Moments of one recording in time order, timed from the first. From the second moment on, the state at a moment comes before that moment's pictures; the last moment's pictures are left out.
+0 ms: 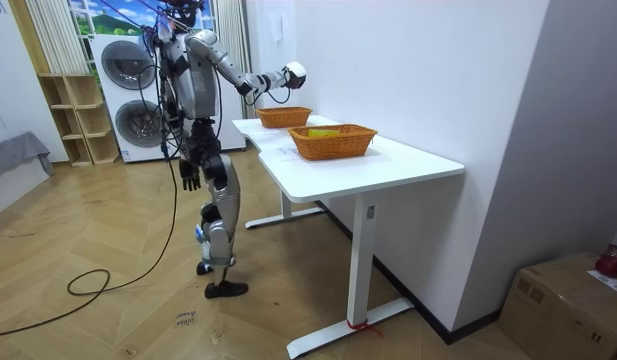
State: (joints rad) left arm 0.21 0.22 -0.01 1.11 0.14 0.14 0.08; right arm -0.56 -0.37 0.29 0.26 -0.29 0.05 -0.13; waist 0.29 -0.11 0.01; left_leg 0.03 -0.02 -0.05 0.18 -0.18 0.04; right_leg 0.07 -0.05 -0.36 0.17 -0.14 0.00
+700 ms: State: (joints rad) left arm 0.22 0.22 0.00 1.08 0.15 0.15 0.11; right arm -0.56 -0.37 0.42 0.28 -0.24 0.07 -0.13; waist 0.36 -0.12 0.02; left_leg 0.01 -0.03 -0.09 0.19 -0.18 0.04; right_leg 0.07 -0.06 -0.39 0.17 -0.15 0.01
